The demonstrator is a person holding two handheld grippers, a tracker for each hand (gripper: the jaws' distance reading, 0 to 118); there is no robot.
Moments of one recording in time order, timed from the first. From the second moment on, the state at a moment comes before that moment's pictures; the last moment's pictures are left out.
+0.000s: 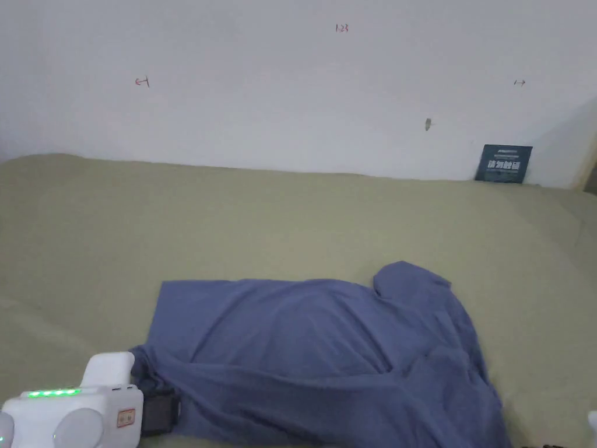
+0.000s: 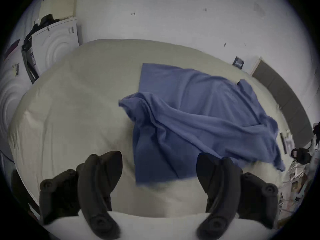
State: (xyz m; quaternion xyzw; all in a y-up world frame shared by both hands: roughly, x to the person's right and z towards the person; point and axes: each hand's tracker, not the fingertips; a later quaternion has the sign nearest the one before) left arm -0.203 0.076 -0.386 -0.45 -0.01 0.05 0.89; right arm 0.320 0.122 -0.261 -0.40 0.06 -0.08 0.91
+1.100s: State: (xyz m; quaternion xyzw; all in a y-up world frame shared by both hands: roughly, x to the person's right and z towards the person) left arm -0.240 0.130 -0.336 -0.40 -0.09 0.05 0.91; right arm 0.332 0.153 -0.288 -0.32 0.11 -0.01 0.94
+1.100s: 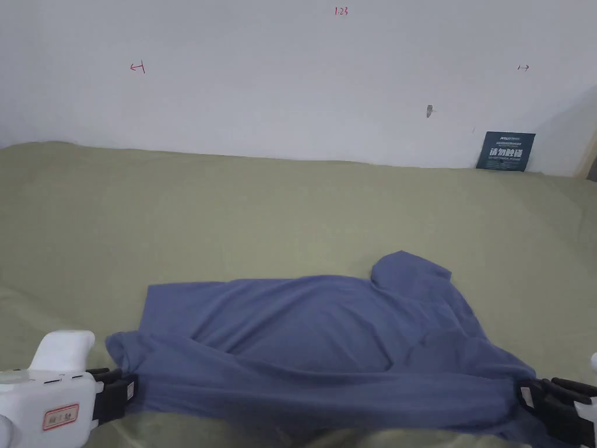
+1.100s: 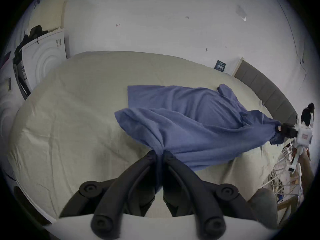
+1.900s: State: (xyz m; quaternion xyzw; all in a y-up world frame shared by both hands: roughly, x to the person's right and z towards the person) left arm -0.278 0.066 -0.197 -0.49 -0.06 0.16 0.85; right arm 0.353 0.079 -0.204 -0.44 0.14 -0.01 0.89
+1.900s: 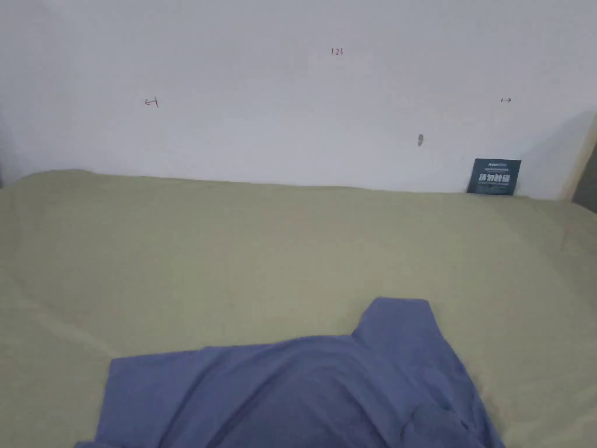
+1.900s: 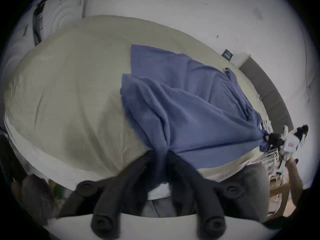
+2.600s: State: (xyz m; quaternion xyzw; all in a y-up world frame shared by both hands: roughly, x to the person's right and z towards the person) left arm -0.261 0.144 -0.291 -0.43 -0.02 0.12 0.89; right arm 0.322 0.150 -0.235 -0.38 0.12 -0.07 0.92
